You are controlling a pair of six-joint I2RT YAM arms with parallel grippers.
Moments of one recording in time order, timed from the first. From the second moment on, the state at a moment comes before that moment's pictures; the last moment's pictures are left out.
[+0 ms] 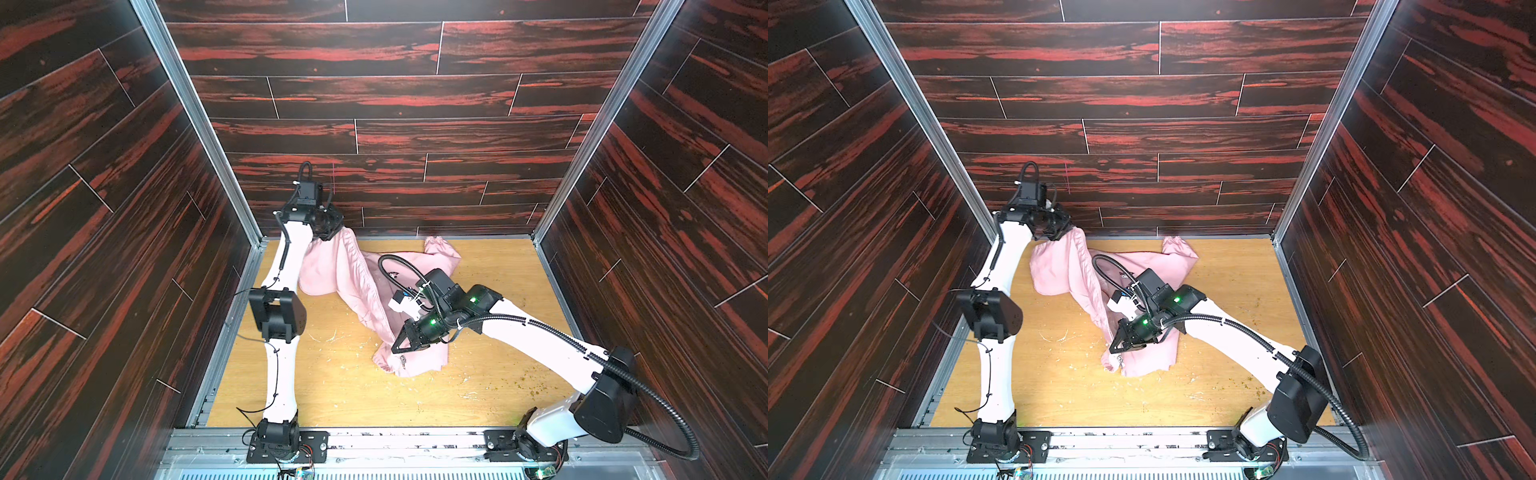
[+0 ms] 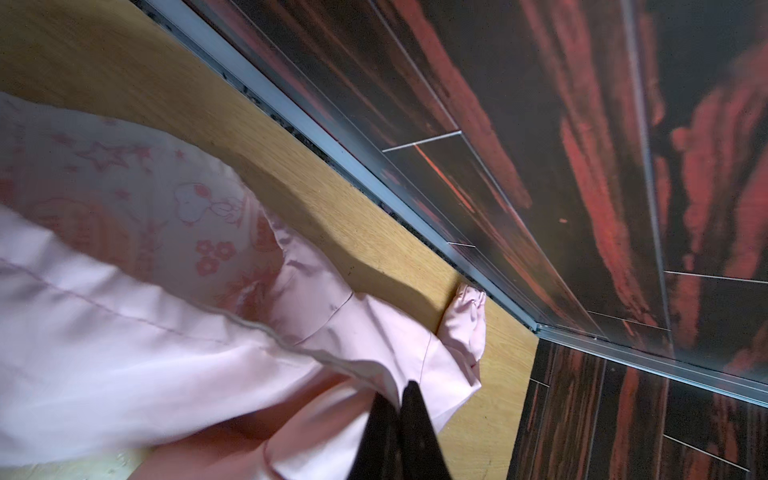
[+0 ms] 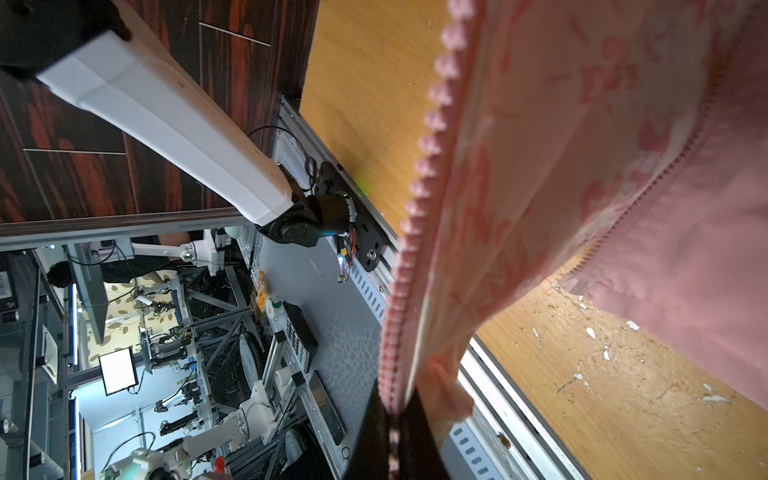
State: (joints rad) left arm -0.10 2.38 2.55 -0.95 0.32 -0.89; right arm 0.84 1.51 1.32 -0.85 -0.70 0.49
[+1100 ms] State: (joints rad) left arm -0.21 2.73 2.62 -0.72 0.34 -1.05; right arm 0.69 1.65 0.99 -0.57 -0.81 0.60
